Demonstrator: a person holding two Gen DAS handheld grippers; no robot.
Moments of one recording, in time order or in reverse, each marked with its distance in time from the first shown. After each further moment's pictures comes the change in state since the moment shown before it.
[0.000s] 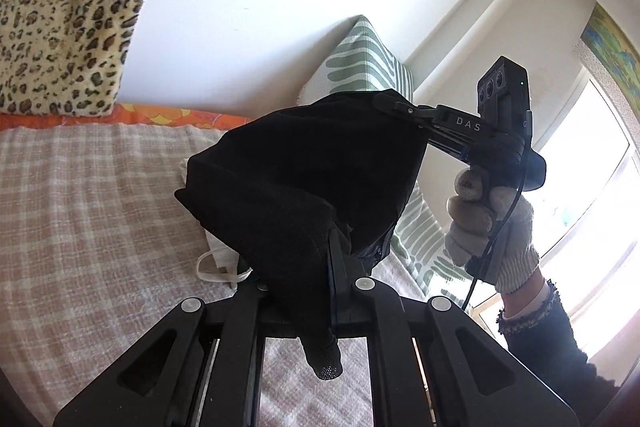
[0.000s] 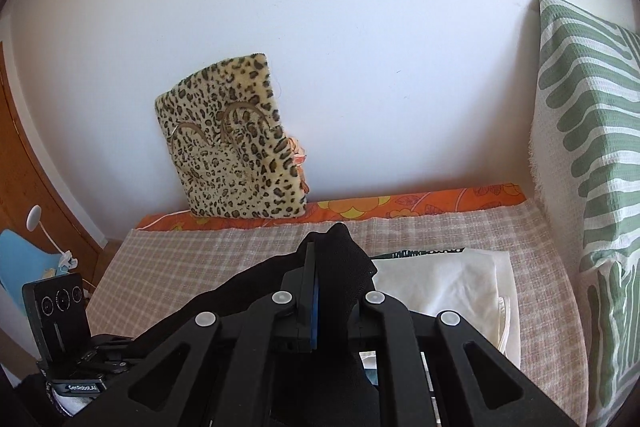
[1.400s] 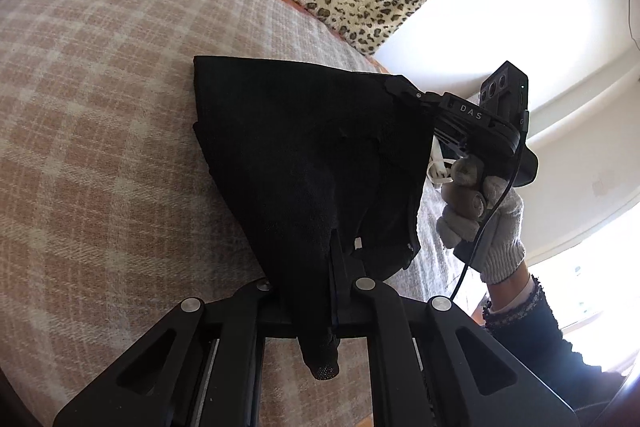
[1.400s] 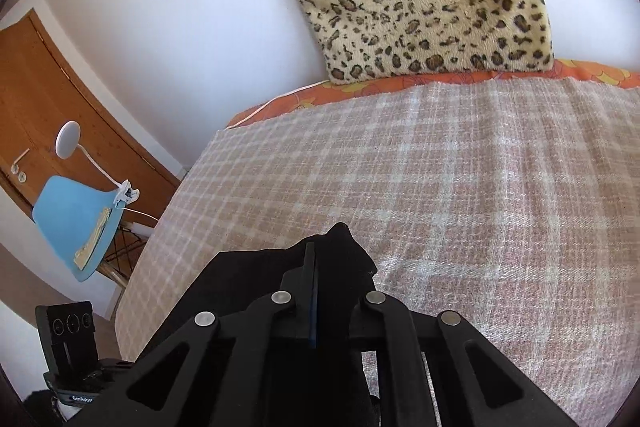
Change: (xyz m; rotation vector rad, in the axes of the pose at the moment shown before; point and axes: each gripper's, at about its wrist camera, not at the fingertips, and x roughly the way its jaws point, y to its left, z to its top) left arm -0.246 0.174 -0.176 -0.419 -0.017 0.285; right arm 0.215 0.262 -0.143 -0.041 0.271 0.346
